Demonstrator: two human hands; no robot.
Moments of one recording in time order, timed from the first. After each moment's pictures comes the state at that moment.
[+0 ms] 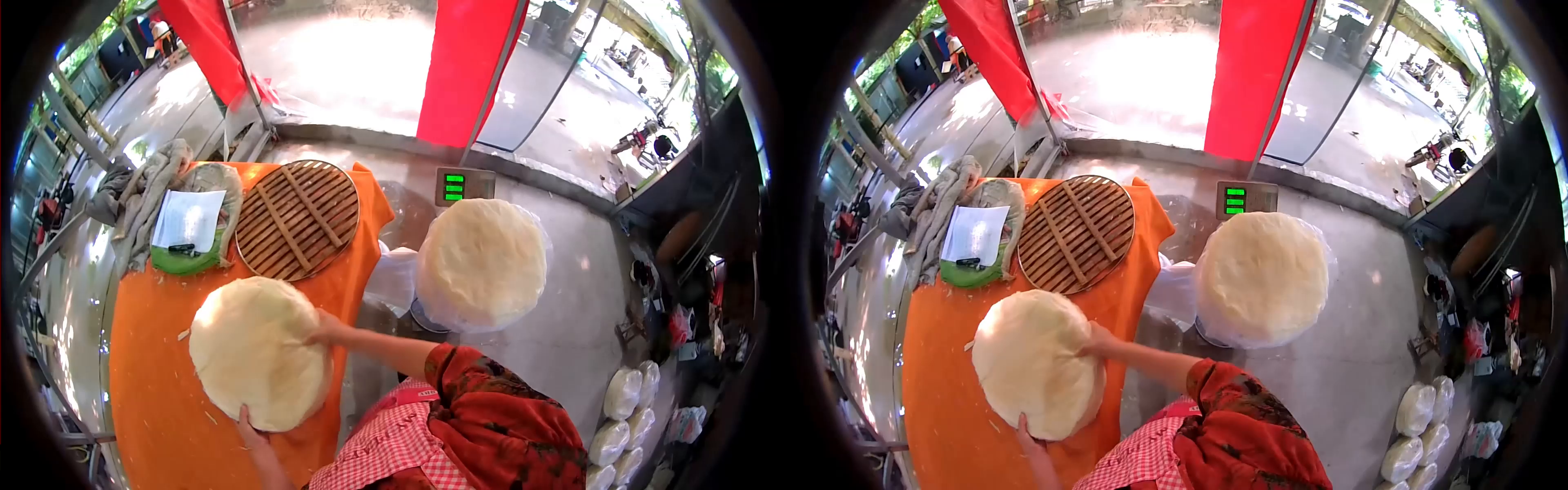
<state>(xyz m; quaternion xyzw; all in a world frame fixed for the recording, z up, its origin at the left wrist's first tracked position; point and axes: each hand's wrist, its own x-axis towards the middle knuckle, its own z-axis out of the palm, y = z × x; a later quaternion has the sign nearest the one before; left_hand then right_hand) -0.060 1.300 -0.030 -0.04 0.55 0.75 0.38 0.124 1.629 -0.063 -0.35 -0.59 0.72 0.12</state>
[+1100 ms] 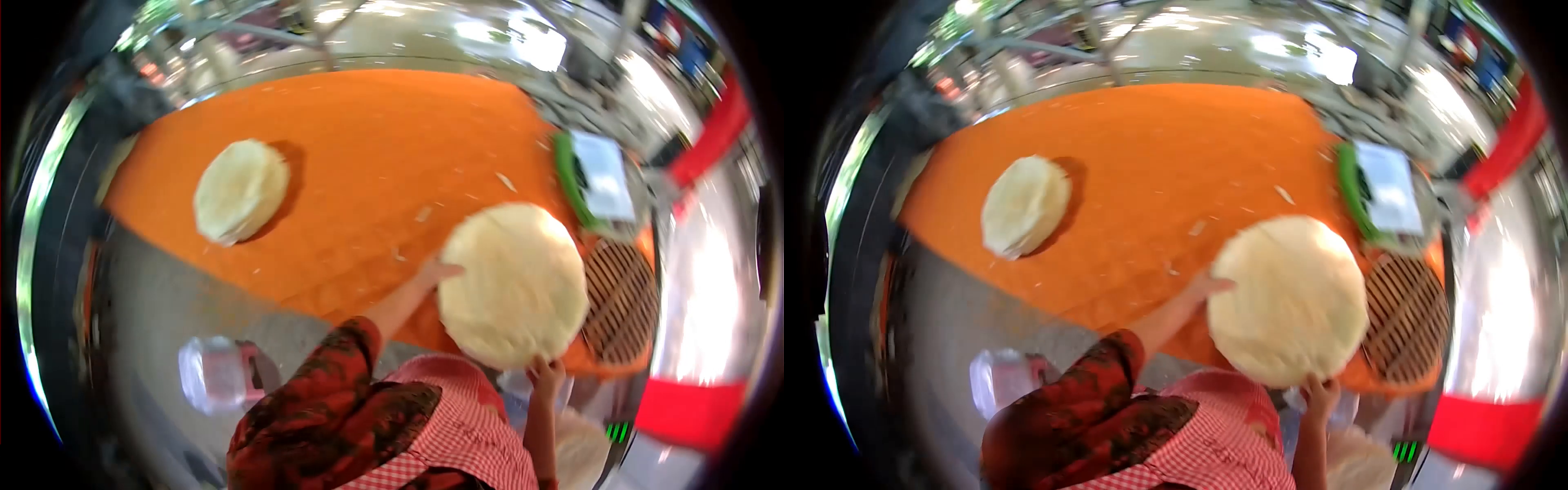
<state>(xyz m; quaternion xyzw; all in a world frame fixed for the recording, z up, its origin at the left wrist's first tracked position) -0.061 1.310 -0.033 -0.03 0.55 0.82 0.18 0.158 1.625 0.029 -0.36 -0.61 0.71 -0.01</state>
